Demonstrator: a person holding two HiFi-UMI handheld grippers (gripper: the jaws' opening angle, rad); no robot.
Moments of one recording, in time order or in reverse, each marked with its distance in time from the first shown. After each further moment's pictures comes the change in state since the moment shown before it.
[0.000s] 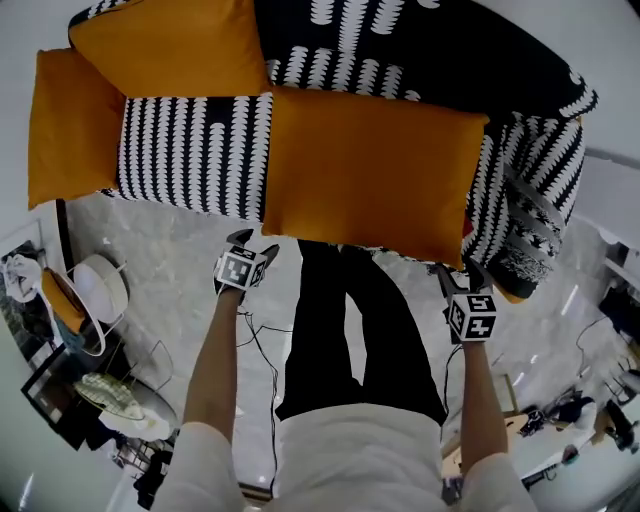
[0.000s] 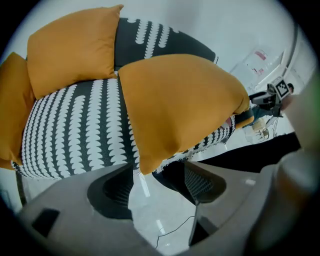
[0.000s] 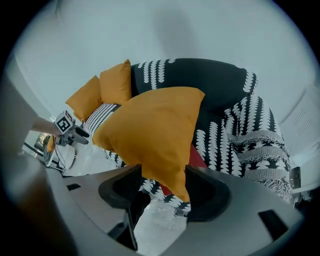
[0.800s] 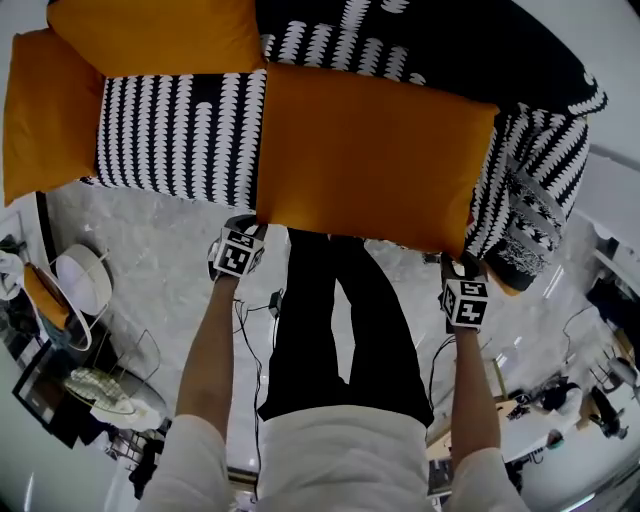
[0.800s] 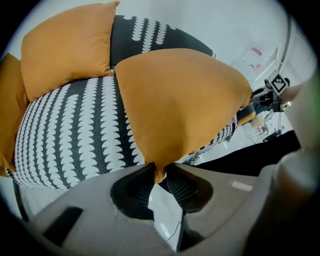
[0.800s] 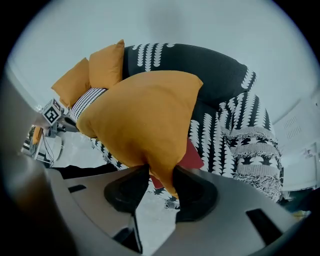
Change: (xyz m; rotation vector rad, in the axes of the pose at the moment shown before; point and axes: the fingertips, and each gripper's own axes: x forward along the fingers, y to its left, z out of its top) left arm 0.038 0.013 0.003 0.061 -0.019 -0.010; right arm 0.034 -0.011 -0.020 -0.021 0.128 -0.139
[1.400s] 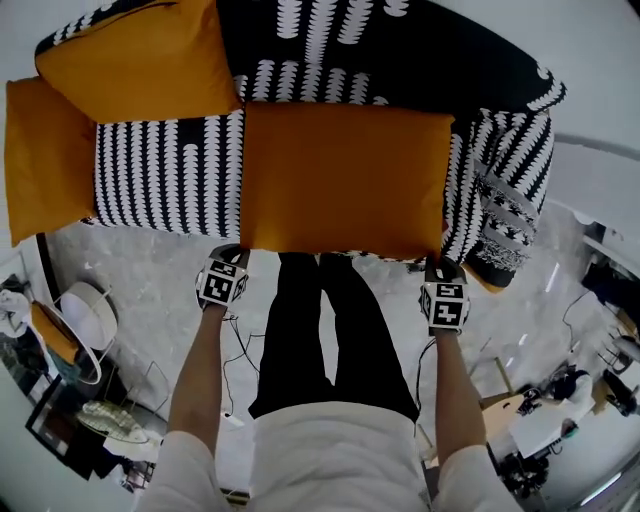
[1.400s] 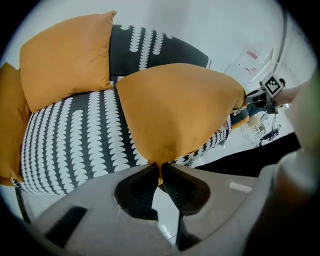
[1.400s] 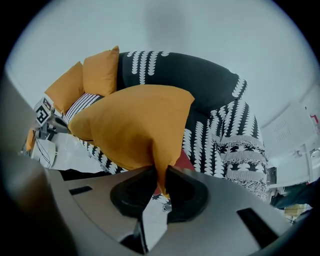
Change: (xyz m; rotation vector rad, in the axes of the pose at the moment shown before) left arm -0.052 0.003 0.031 0.029 -0.021 -0.014; right arm -0.032 -0.001 0.034 0.037 -0.027 -0.075
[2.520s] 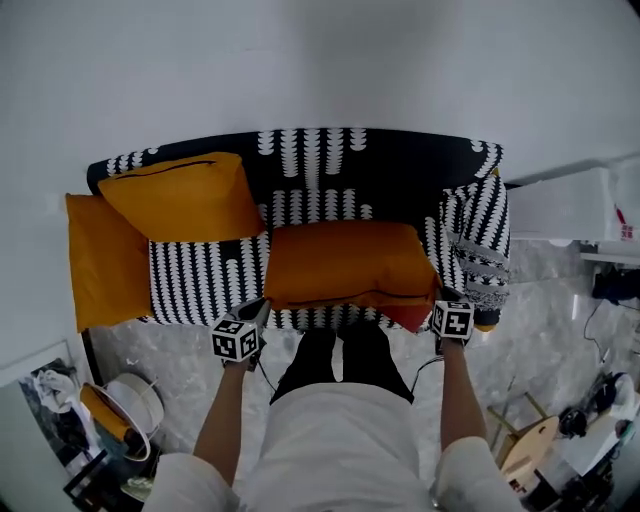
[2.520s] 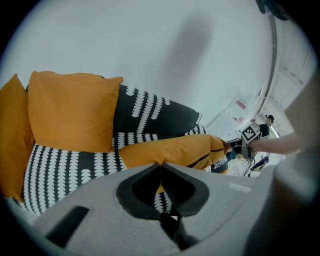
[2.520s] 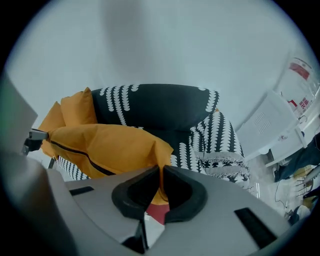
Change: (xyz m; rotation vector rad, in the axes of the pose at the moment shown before) left arm -0.182 -0.001 0.203 -0.108 -0.337 -0.121; right arm -0.073 -0.062 0.113 0.301 -0.098 -0.060
